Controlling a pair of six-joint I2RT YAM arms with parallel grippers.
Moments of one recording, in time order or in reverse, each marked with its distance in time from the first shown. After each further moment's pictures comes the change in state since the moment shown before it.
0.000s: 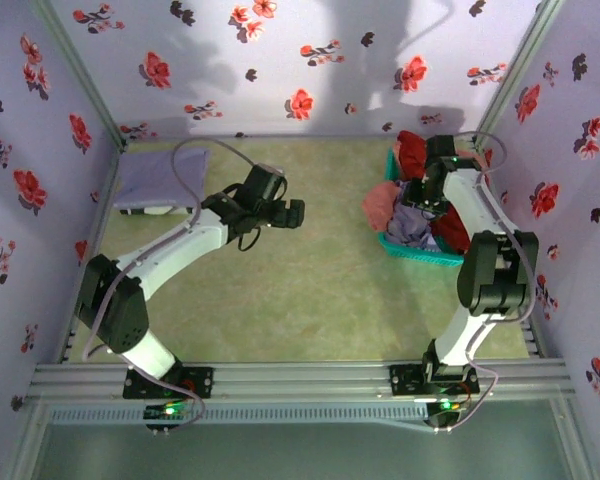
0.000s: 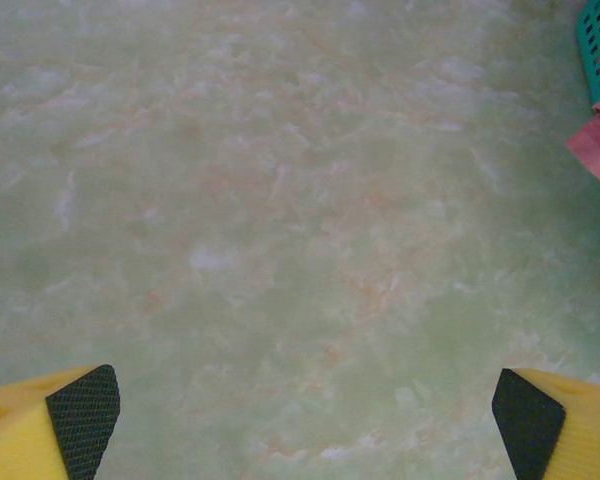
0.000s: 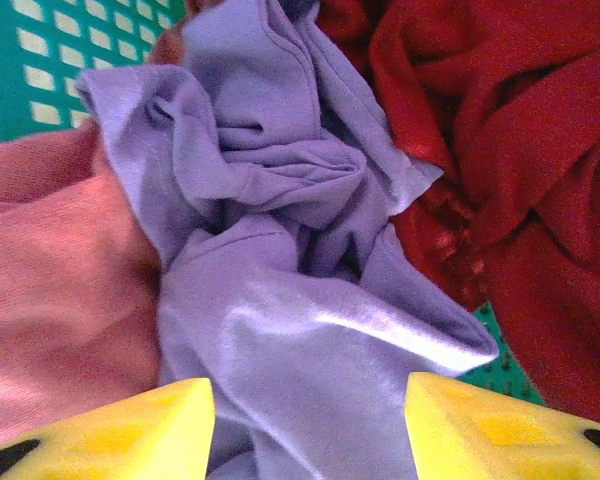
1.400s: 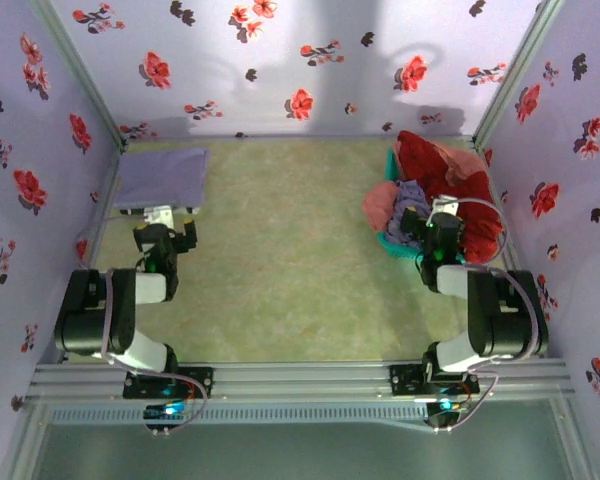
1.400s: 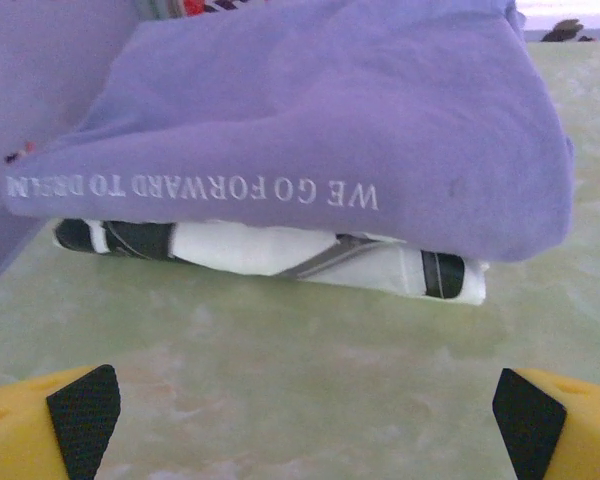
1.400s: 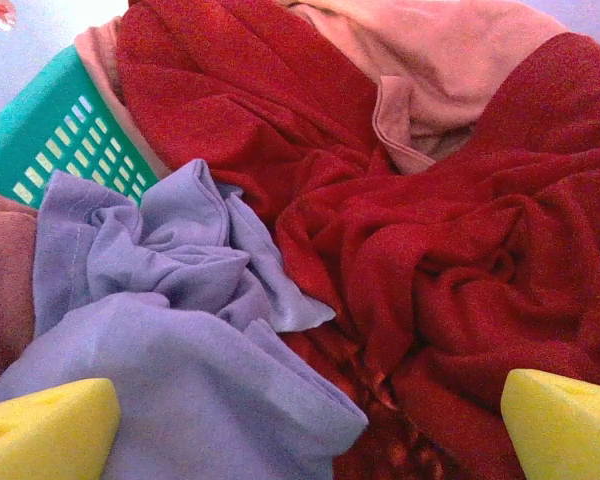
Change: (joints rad) left arm 0.684 -0.130 -0.945 1.274 -0.064 0.439; right arm -0.012 -0.336 -1.026 1.521 0.197 -0.215
